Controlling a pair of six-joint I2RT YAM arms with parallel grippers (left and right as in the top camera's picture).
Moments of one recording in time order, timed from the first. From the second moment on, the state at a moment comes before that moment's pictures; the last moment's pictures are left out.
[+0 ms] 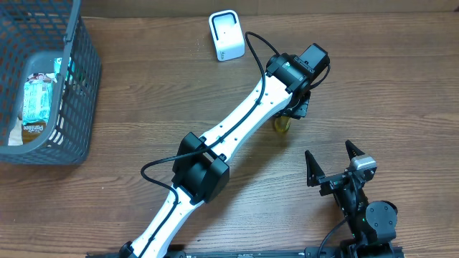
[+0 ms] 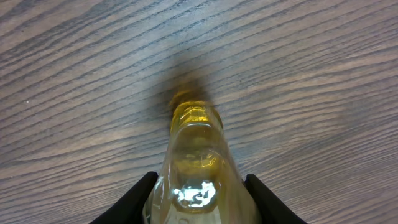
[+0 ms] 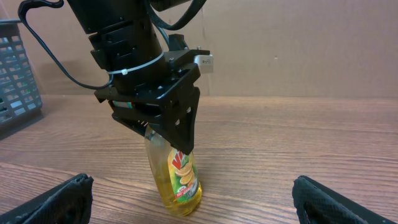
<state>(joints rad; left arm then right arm) -0.78 2.48 2.49 -1.34 -0.02 -0.53 0.14 0.03 0.02 -0.03 -0.14 0.10</state>
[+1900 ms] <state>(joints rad) -0.22 2.03 2.91 -1.51 -0.40 -0.38 0.14 0.03 0.02 -0.03 -0.14 0.10</state>
